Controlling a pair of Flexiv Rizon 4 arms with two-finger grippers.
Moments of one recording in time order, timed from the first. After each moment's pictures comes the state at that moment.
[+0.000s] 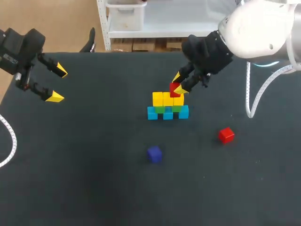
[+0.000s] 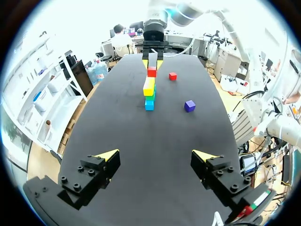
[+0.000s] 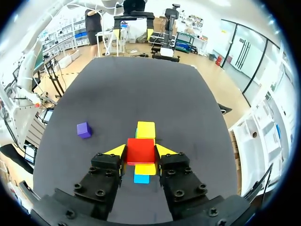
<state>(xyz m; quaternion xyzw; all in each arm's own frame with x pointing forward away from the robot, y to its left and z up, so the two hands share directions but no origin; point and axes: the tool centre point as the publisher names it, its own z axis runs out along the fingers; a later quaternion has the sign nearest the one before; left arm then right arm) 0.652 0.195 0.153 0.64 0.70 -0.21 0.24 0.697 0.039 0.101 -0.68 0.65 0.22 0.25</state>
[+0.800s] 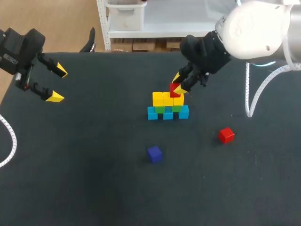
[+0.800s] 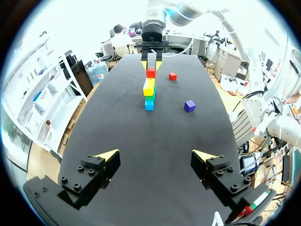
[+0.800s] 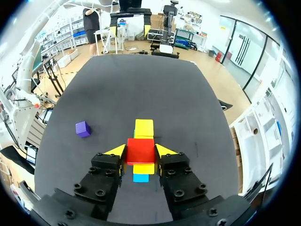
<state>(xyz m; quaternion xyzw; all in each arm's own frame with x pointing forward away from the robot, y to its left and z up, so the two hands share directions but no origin) 0.652 0.195 0.153 0.64 0.70 -0.21 0.24 0.701 0.038 0.097 -0.68 0.66 0.22 0.23</state>
